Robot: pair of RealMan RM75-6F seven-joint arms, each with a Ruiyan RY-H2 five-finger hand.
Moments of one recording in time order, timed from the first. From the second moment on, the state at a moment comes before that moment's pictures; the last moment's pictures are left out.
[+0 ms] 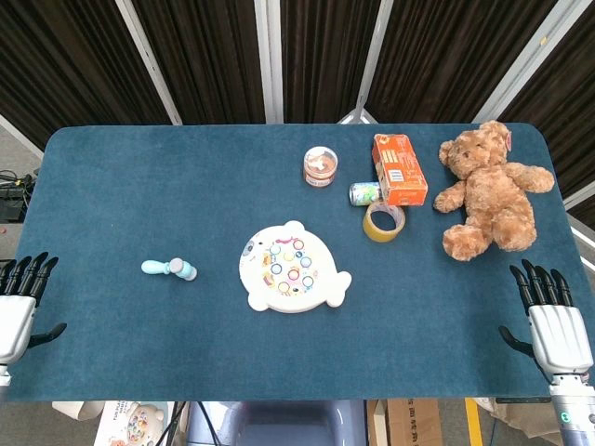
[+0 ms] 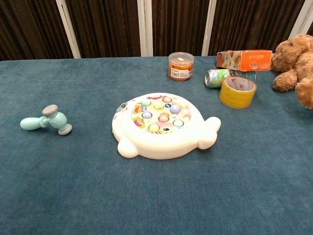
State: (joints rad) left arm -0.10 -1.13 -0.03 -1.61 1.49 1.46 0.19; right arm 0.08 -1.13 0.07 -1.61 -1.48 1.46 -0.13
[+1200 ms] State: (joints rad) left arm -0.19 -1.11 -0.07 -1.72 1.42 1.33 0.26; right arm 0.08 -1.13 0.06 -1.61 -1.48 1.46 -0.11
